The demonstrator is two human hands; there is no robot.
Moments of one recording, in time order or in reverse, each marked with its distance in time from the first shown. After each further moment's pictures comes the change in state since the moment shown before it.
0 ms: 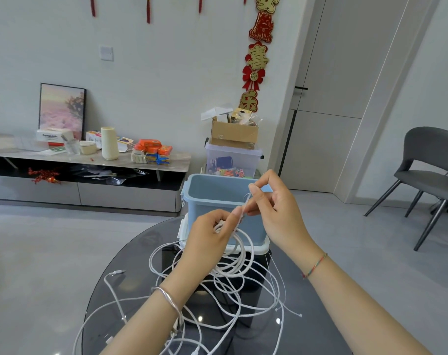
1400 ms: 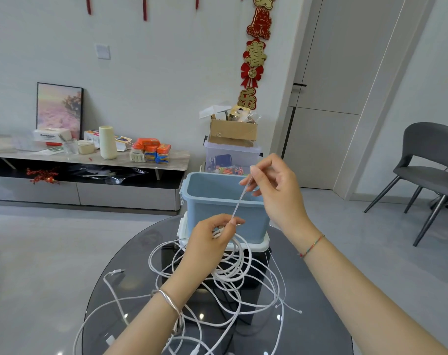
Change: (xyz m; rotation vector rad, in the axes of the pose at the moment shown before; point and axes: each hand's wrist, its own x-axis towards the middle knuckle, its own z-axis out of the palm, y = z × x) left_hand -0.003 -0.016 0.005 -0.012 -0.072 -0.007; right_hand 0.023 0.001 -0.002 0.085 0.101 -0.062
